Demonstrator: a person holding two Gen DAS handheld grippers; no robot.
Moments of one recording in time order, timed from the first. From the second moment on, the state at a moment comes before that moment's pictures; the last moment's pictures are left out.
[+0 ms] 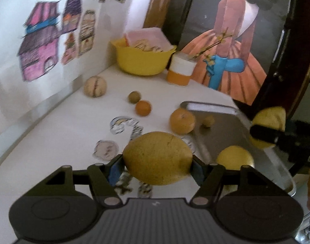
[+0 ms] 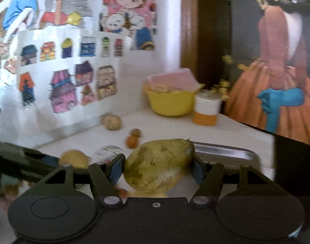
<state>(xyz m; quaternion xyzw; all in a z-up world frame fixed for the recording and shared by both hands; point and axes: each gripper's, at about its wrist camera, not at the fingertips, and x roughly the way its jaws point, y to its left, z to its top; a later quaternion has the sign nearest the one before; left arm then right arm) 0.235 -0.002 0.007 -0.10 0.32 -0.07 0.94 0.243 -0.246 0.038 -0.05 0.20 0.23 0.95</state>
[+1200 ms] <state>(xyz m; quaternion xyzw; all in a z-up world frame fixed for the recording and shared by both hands) 0.332 -0.106 0.003 -0.04 0.35 -0.17 0.92 0.291 -0.295 0.002 0.00 0.30 0.17 0.94</state>
